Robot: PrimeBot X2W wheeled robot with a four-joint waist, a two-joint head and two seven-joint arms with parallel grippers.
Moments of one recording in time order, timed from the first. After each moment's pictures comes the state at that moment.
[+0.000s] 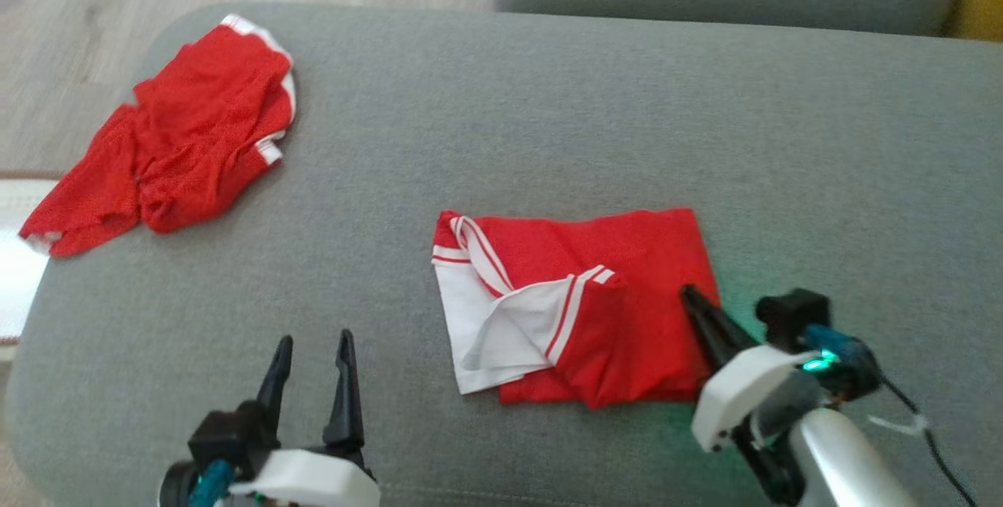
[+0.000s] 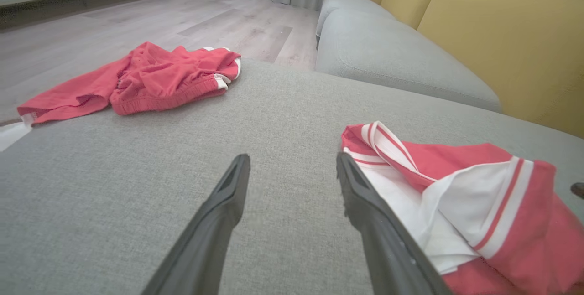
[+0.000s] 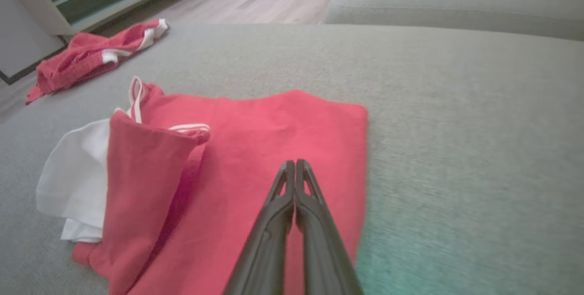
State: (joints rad) left arm 0.15 0.06 -0.26 0.08 -0.26 0.14 -0.25; right arm -0.14 -0.12 0.27 0.37 0.22 0.12 0.05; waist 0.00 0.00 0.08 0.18
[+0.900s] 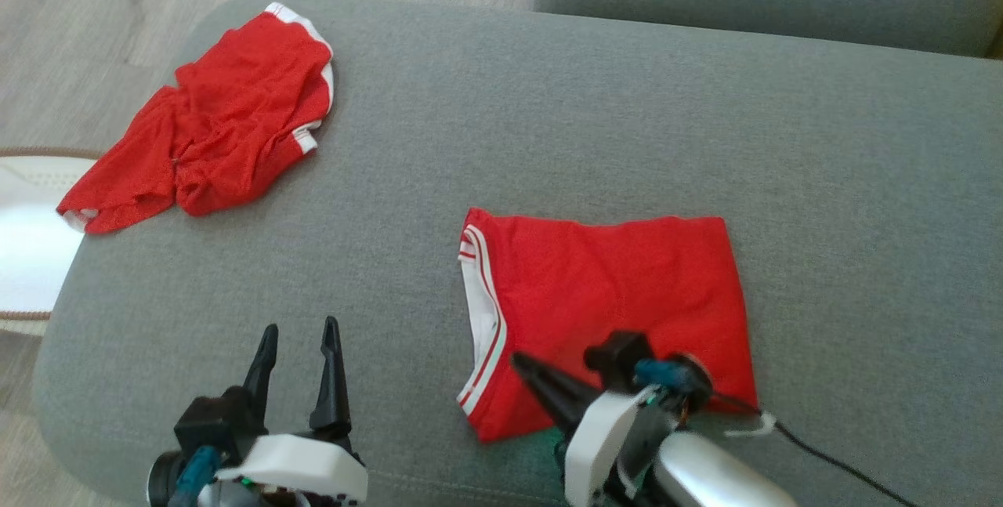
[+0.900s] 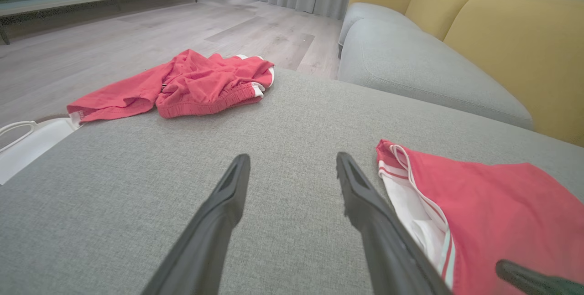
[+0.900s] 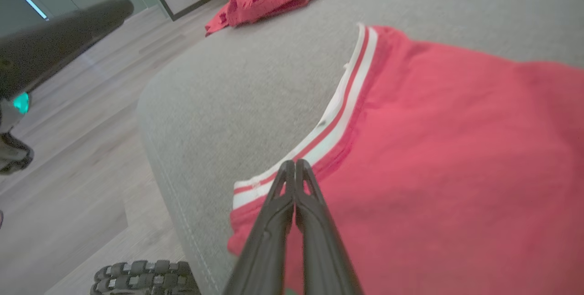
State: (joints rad) left arm 0.10 0.05 -0.23 0.12 -0.26 0.12 -0.25; right arm -0.28 -0.07 0.80 0.55 0.42 0.12 0.00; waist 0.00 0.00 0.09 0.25
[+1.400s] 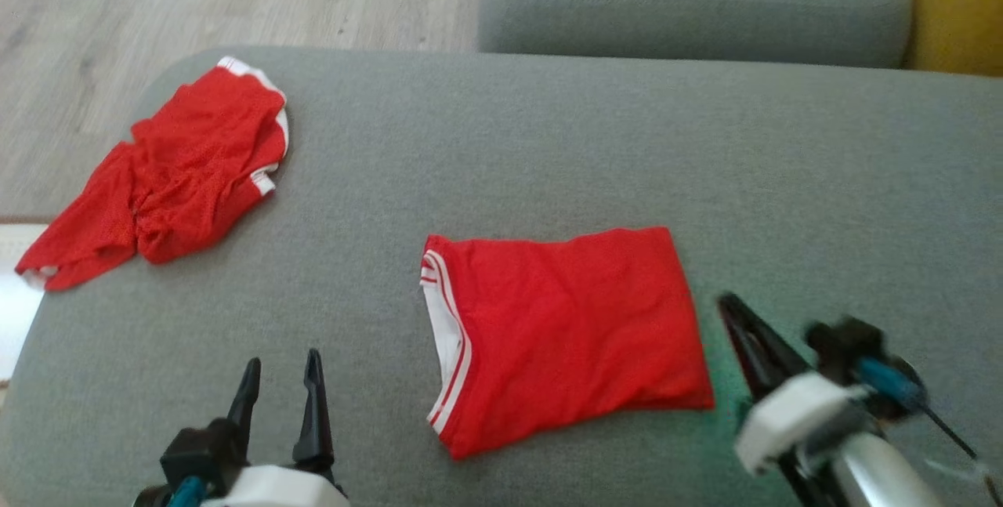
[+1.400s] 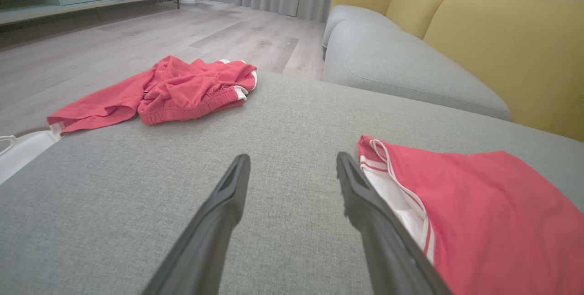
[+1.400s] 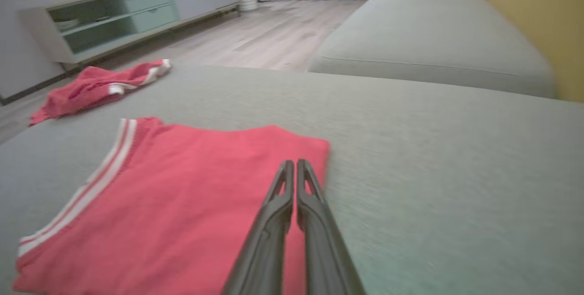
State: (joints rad) left arm 0.16 0.05 -0.18 0.12 -0.24 0.10 -0.25; right arm -0.13 -0.21 0.34 0.40 0.29 0.12 -0.10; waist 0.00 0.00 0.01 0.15
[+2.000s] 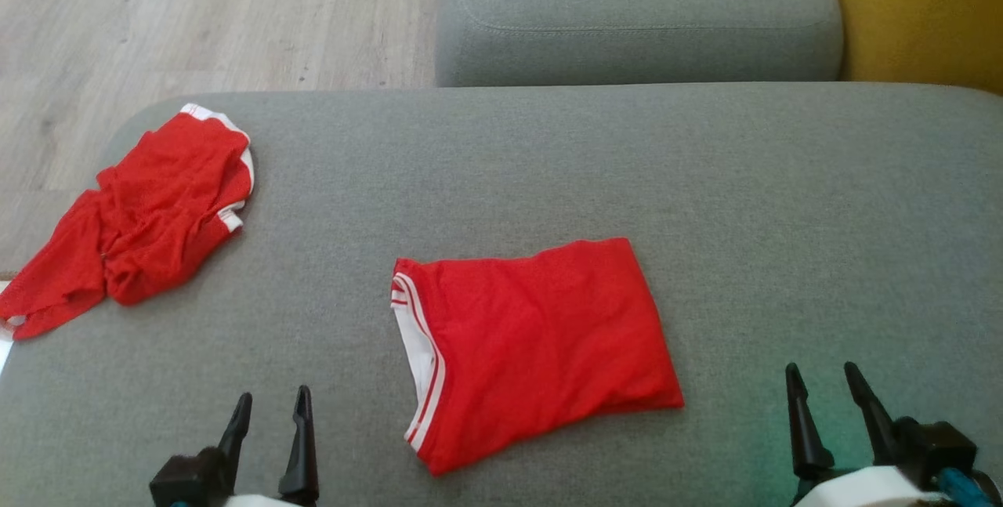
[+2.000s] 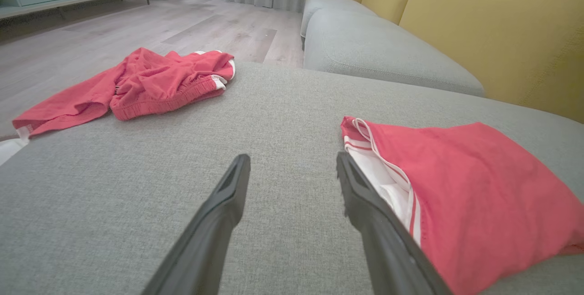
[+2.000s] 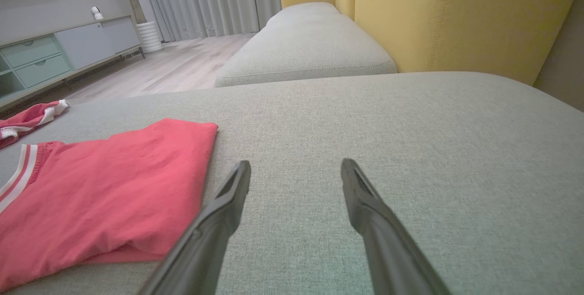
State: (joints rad) left arm 0.21 0.06 -0.11 0.19 -0.20 0.01 -0.25; right arm 0.14 -0.09 -0.01 0.31 0.16 0.12 -0.22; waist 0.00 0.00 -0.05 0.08
